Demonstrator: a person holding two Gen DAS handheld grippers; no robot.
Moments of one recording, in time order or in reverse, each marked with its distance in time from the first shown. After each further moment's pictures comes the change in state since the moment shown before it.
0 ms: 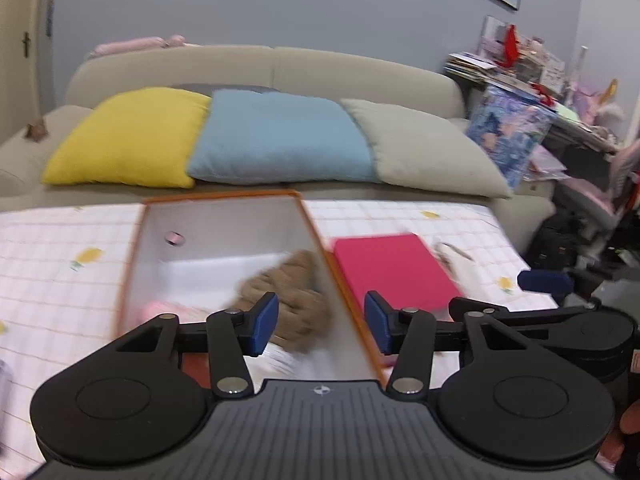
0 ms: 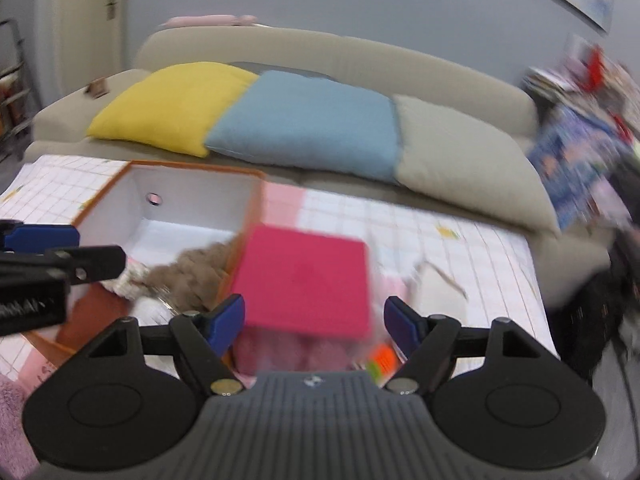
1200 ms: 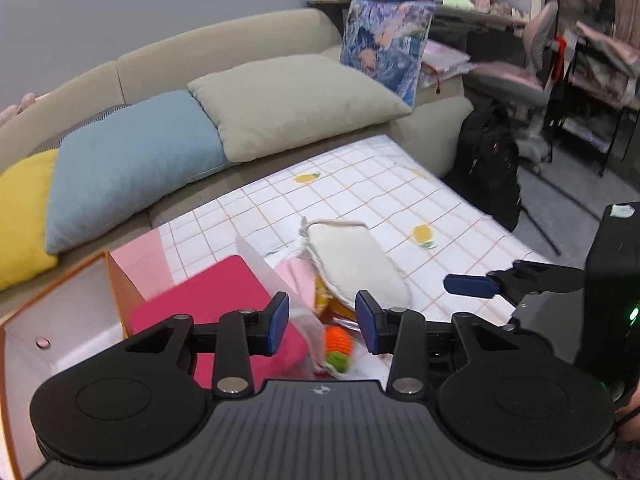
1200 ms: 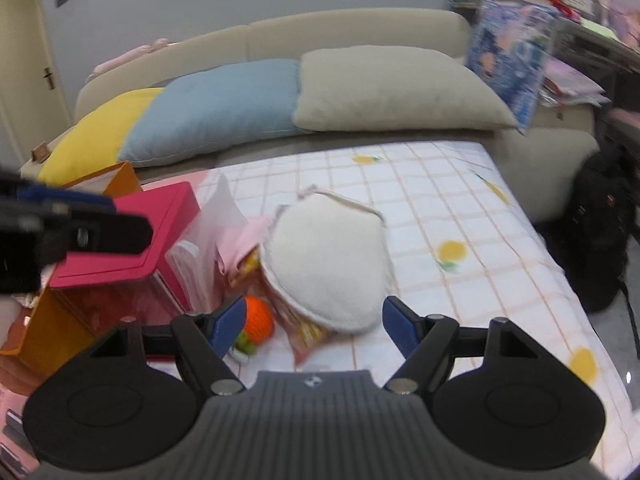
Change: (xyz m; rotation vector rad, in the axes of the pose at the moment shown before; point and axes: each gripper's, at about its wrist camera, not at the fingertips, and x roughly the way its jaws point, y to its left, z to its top) left arm 0.103 -0.156 0.031 0.419 0.151 -0.107; right arm 0.087 -0.133 -0.058 0.215 -0.014 0.072
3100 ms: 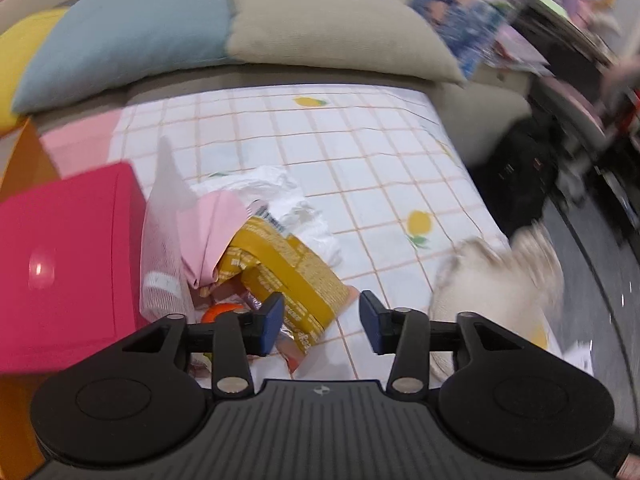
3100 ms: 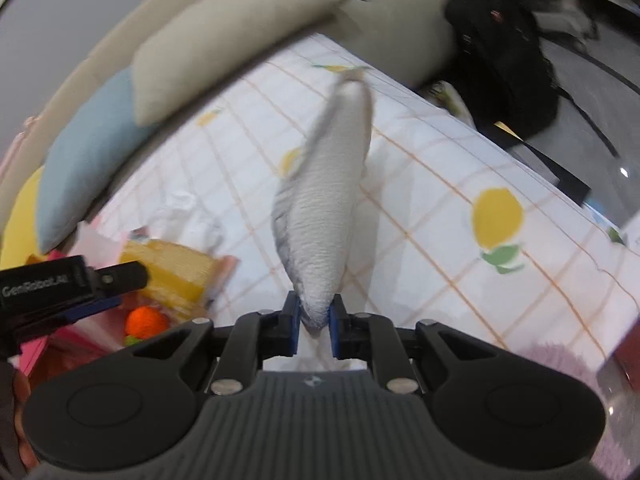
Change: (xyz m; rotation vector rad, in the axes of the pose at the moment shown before) left arm 0.105 -0.032 0.006 -0.408 0.187 -0.009; right arm -0.010 -0.125 -0.041 0.594 0.227 -0.149
